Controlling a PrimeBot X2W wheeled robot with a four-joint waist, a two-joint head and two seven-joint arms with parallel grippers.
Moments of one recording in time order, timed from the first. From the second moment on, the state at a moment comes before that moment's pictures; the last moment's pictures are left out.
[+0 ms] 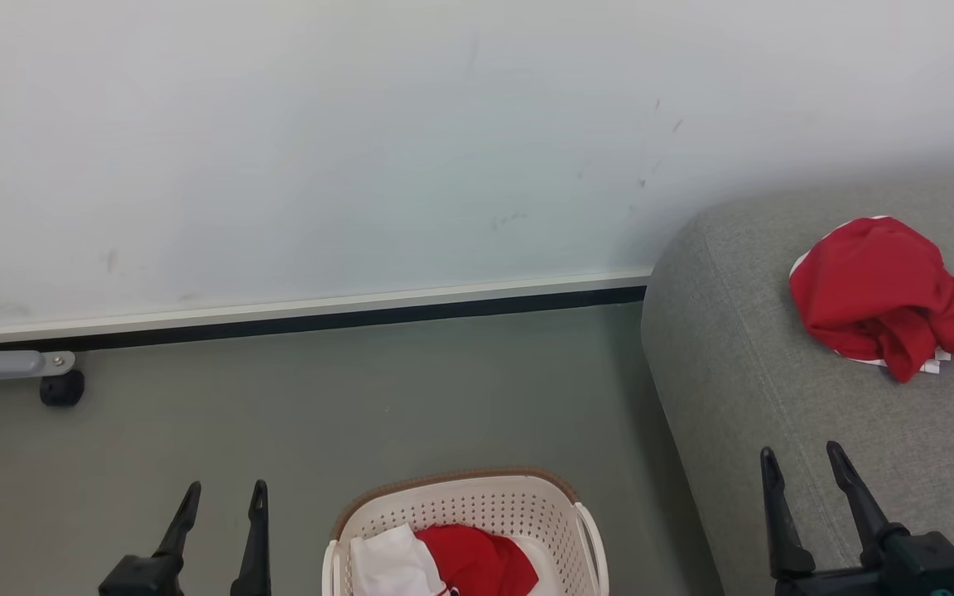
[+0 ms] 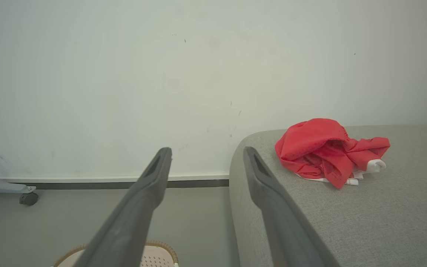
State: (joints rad) left arm 0.00 0.24 -0.27 0.22 -0.43 0.12 -0.25; right arm 0.04 -0.18 0.21 0.08 0.23 -0.10 -0.26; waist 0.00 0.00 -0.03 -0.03
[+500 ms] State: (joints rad) left arm 0.03 0.23 -0.24 0.17 -0.41 0.12 -0.25; right arm 0.05 -0.18 0.20 0.05 0.23 -0.10 -0.26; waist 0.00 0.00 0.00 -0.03
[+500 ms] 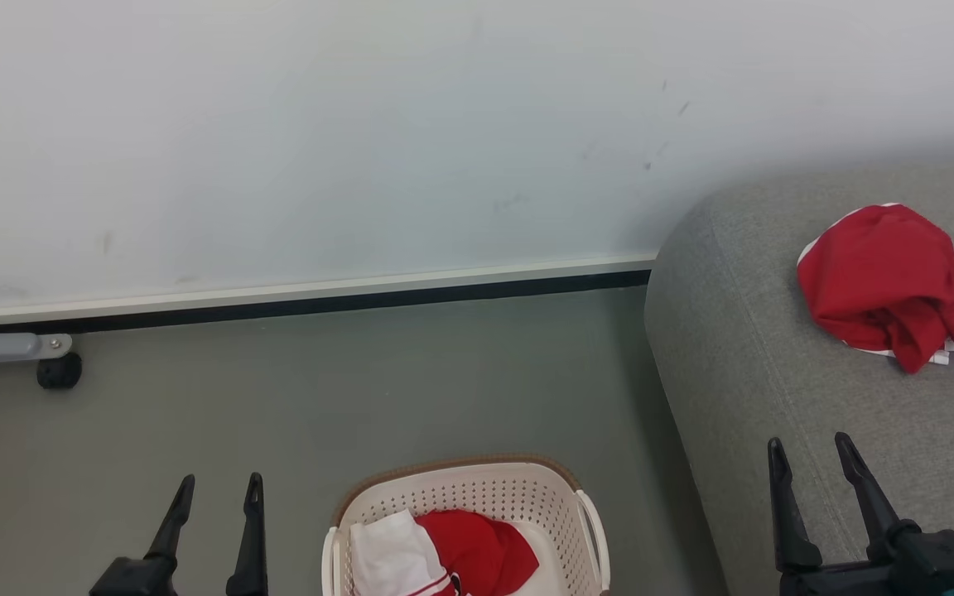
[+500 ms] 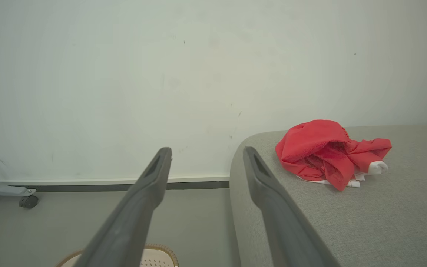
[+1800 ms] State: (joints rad) left arm -0.30 0.13 -0.49 0.53 -0.24 0.07 -0.08; right arm -0.23 -0.21 0.19 -0.08 0.21 -0.08 -0.25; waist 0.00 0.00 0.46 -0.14
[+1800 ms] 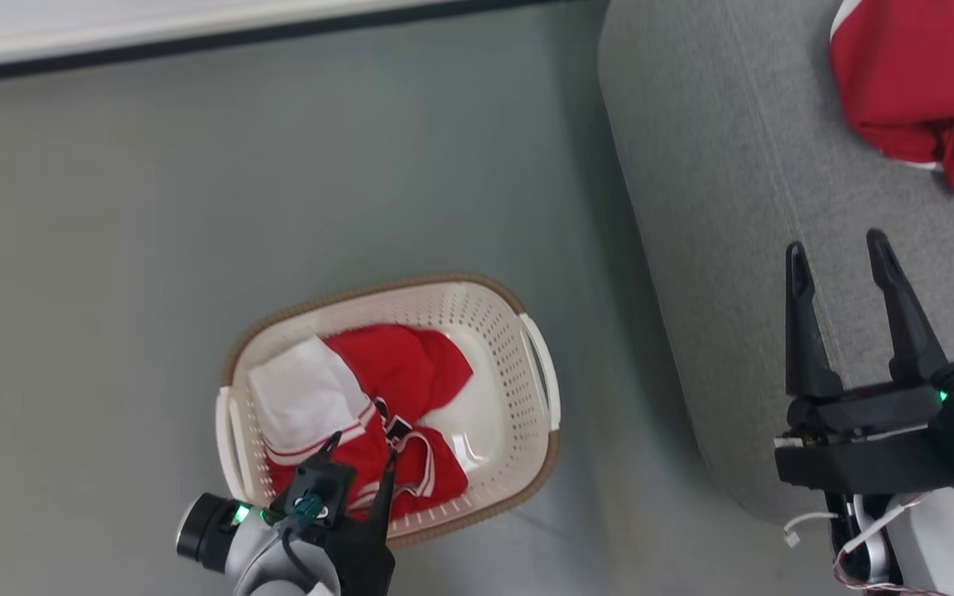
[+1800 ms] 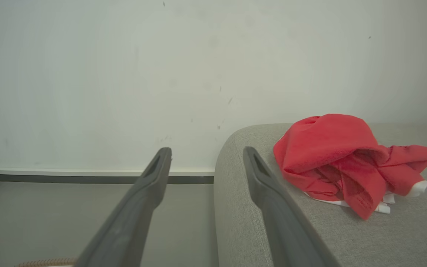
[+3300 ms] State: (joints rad) left arm -0.83 0.20 -0.42 0.85 -0.05 0.12 0.04; right arm -0.57 -0.16 0.21 -0.17 0.19 -0.06 -0.26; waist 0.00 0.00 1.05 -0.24
